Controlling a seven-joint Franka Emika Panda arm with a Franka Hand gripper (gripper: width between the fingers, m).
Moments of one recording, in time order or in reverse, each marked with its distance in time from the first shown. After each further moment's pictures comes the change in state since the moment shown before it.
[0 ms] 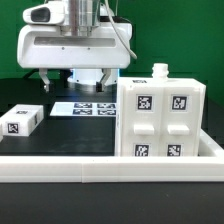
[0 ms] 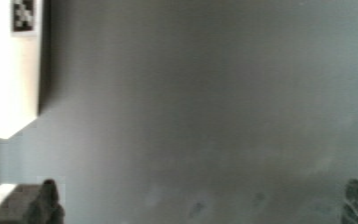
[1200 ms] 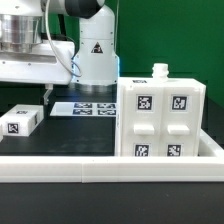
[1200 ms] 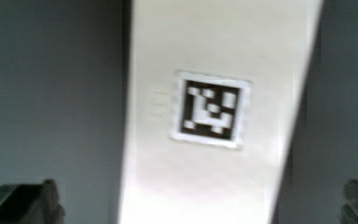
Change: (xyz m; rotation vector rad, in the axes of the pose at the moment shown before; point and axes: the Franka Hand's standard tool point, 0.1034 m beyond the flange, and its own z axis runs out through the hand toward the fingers) arm -0.048 0.112 0.037 -0.049 -0.045 0.068
